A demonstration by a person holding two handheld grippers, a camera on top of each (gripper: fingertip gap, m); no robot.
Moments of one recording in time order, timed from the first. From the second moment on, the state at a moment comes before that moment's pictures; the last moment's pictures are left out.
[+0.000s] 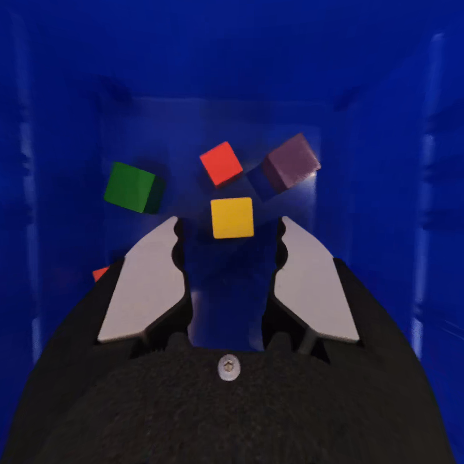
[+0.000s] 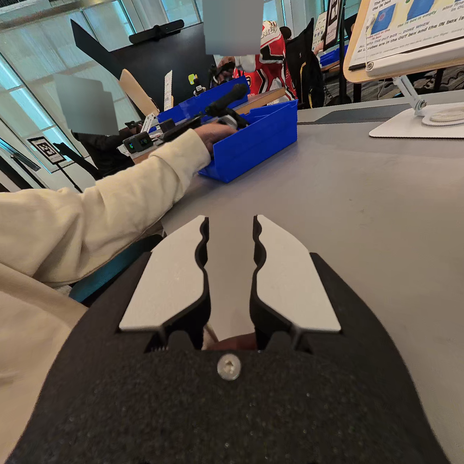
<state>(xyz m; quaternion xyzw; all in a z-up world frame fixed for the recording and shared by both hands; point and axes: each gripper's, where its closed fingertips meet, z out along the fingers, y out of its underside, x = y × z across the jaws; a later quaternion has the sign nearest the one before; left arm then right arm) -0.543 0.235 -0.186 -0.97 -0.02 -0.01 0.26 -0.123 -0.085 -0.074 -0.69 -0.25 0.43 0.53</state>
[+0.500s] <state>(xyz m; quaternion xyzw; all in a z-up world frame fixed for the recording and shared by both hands) -0.462 0.134 -0.022 -0.80 0.13 -0.19 0.55 -0.098 -0.068 -0.070 -0.69 -0.22 0.42 0.55</state>
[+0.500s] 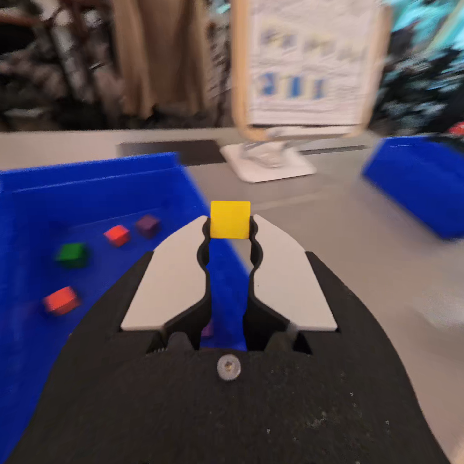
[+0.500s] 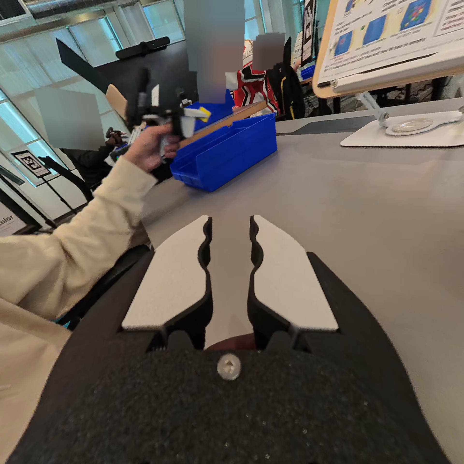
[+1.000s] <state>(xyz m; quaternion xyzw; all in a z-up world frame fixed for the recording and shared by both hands) -0.260 -0.028 -0.024 -0.56 0.44 -0.49 0.51 -0.155 -0.060 -0.060 -0.66 -0.15 0.64 0.36</state>
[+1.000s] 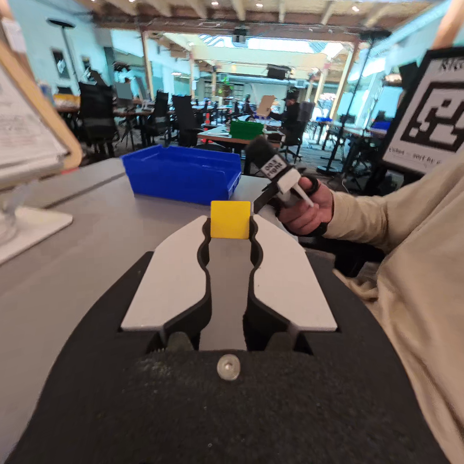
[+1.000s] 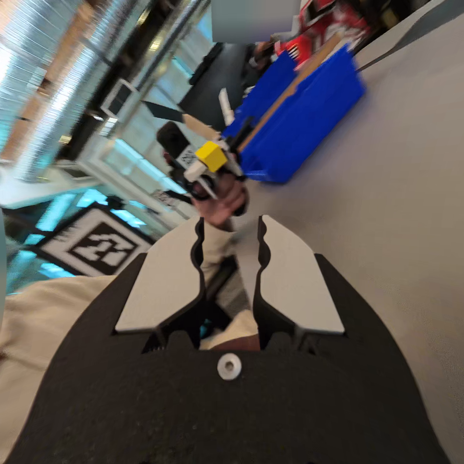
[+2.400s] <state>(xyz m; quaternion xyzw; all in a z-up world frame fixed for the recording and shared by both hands) -0.292 -0.036 -0.099 -0.73 0.31 -0.25 0.55 -0.087 -0.046 -0.097 -0.73 -0.16 0.44 0.49</state>
